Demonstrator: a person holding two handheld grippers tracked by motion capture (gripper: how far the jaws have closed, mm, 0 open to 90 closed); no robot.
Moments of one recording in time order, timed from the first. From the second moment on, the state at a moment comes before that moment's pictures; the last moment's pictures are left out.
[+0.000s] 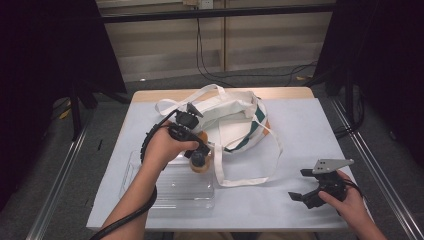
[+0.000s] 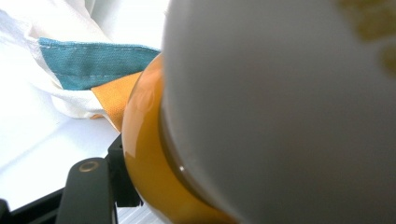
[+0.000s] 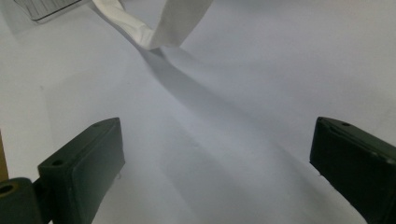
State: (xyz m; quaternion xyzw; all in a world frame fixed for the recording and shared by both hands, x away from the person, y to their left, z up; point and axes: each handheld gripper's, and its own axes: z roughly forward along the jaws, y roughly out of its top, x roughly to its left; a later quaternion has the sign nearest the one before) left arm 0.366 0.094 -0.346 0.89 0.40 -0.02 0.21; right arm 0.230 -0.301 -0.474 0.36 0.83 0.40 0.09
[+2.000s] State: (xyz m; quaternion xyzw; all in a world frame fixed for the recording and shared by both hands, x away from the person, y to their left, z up) left arm 0.364 0.083 -0.374 0.90 0.39 -0.02 0.20; right arm 0.229 -0.300 -0.474 0.36 0.84 0.40 0.09
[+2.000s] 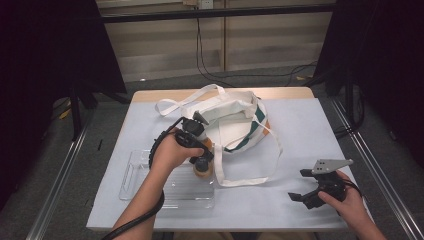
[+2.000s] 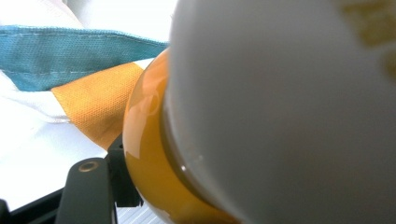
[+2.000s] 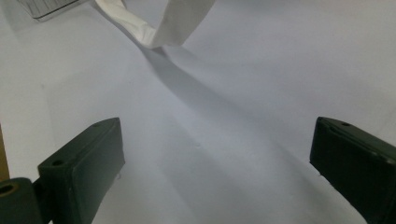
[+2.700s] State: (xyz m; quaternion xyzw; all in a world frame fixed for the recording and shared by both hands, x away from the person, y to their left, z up) left arm 0.364 0.081 -0.376 0.90 0.38 -0.02 0.21; right arm 0.229 -0.300 -0.474 0.36 0.84 0.40 0.09
